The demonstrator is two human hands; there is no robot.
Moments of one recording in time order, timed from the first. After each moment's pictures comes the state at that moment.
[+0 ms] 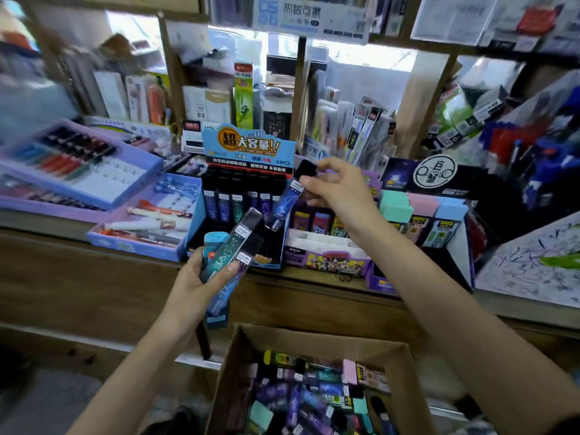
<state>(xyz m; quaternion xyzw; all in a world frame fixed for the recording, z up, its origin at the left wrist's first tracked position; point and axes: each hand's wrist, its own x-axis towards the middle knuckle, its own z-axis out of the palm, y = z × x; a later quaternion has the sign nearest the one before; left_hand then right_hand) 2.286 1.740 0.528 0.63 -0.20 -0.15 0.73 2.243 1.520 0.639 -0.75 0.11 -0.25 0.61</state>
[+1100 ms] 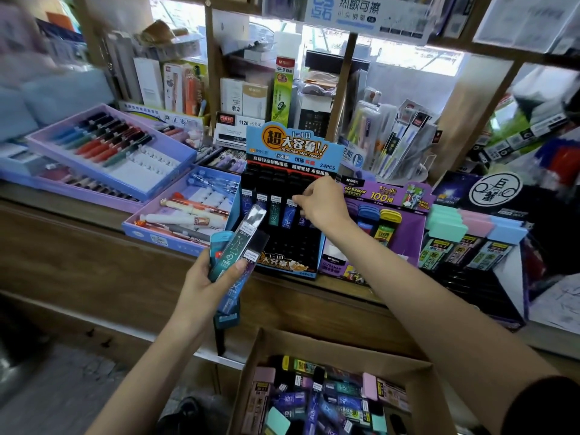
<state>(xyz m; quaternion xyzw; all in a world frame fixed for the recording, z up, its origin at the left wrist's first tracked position) 2.314 1.765 0.513 0.60 -0.15 -0.13 0.78 2.337 1.558 0.604 -0.91 0.20 -0.18 0.32</state>
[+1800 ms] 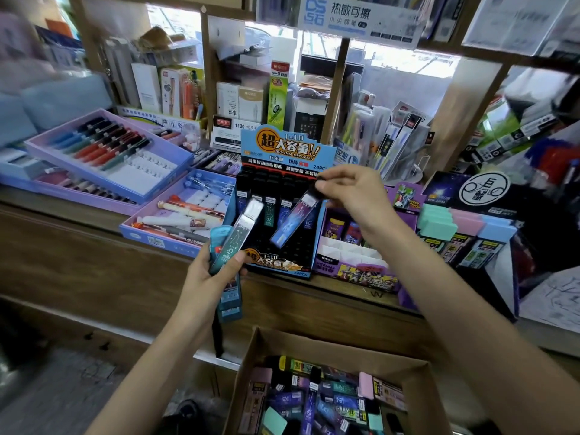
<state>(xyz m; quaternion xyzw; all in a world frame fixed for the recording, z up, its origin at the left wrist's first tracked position) 2.310 1.756 0.520 0.58 -0.13 -0.13 0.80 2.275 1.539 0.644 -0.77 0.13 -0.22 0.58</state>
